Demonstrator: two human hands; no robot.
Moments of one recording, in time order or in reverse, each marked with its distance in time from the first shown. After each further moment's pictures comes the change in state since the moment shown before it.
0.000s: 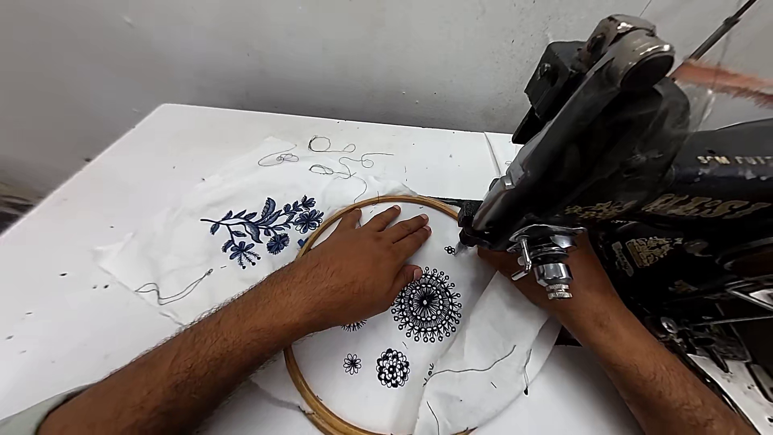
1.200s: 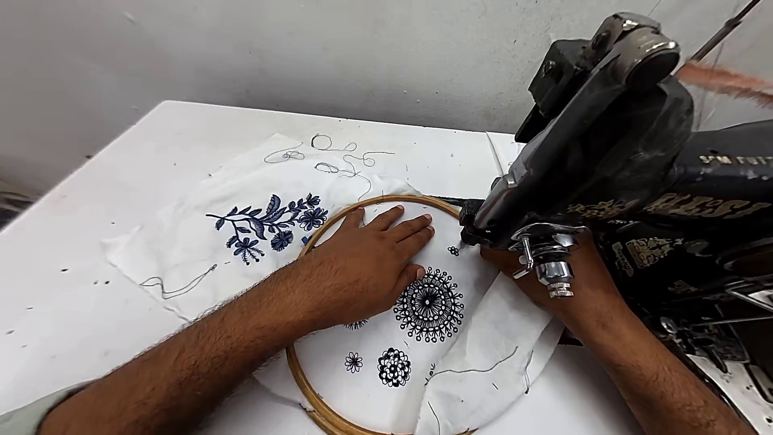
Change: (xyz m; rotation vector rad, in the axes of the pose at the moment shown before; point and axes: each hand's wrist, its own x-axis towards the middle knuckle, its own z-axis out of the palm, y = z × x) left_hand 0.000 0.002 -0.001 -0.001 -0.011 0.000; right_hand 0.001 0.000 -0.001 -0.046 0.004 -0.010
